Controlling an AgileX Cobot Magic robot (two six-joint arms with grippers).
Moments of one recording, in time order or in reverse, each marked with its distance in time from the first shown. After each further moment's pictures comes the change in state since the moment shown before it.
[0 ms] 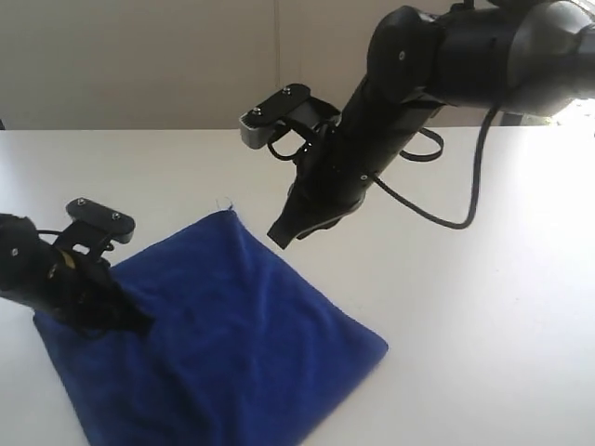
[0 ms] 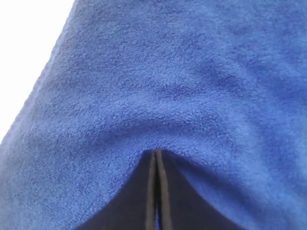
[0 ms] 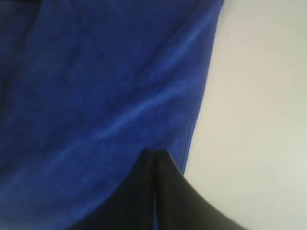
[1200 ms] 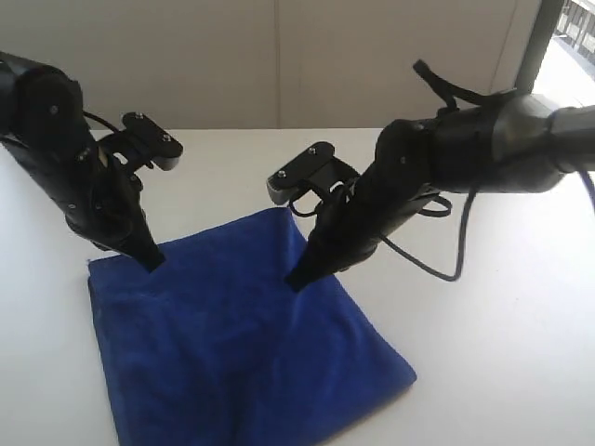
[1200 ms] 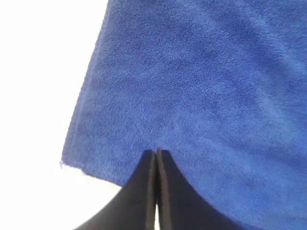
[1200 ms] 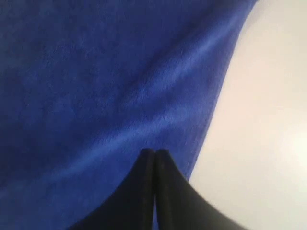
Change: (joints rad) left arm -0.093 -0.046 -0.441 0.163 0.614 0.101; right arm 0.000 0.037 0.245 -0.093 -0.365 0.096
